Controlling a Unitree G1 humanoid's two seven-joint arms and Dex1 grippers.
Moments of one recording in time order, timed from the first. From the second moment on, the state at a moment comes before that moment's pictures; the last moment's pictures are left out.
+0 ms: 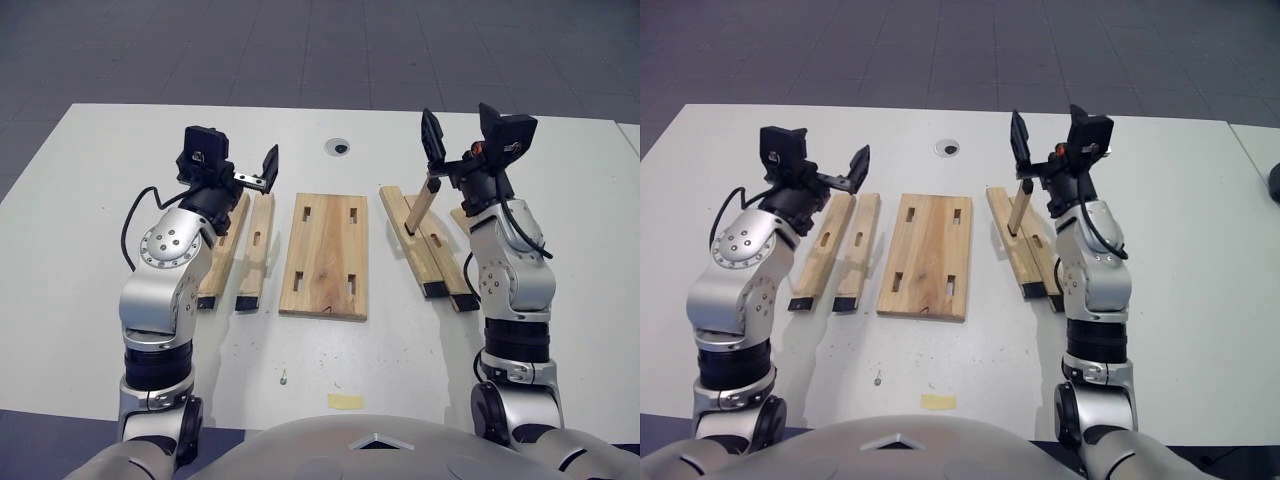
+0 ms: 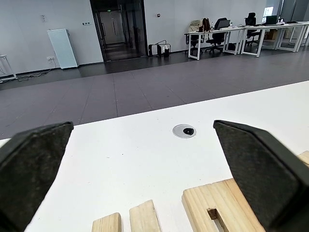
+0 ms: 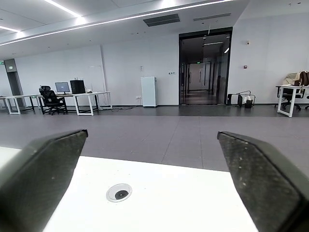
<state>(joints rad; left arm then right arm) -0.25 0.27 0.05 -0.47 -0.21 0.66 -0.14 -0.33 -0.19 -0.13 -0.14 0.32 0.24 0.19</state>
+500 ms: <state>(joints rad) -0.26 0.25 0.03 -0.45 -0.20 0.66 -0.14 -0.54 -0.18 -0.08 -0.14 0.34 0.39 0.20</state>
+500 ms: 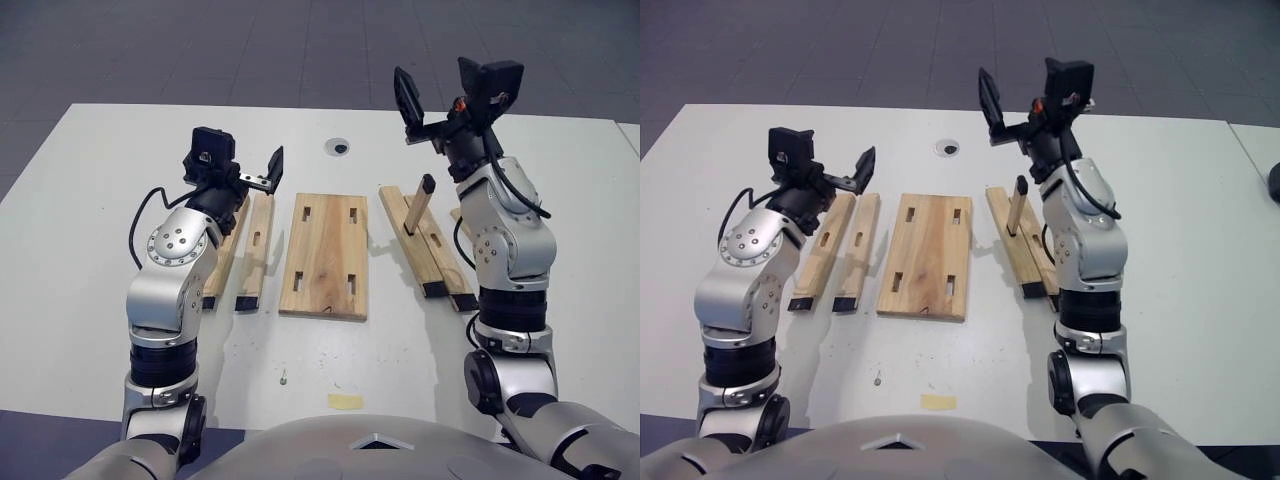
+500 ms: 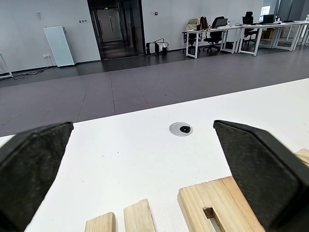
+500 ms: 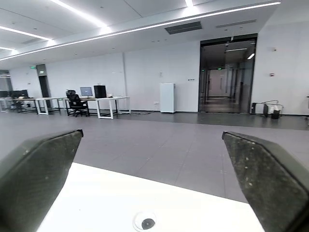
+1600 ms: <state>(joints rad) -0.21 0.22 0.03 -0.51 -0.19 0.67 -0.11 -0.55 -0.22 -0.35 -0.20 0.61 0.39 0.22</state>
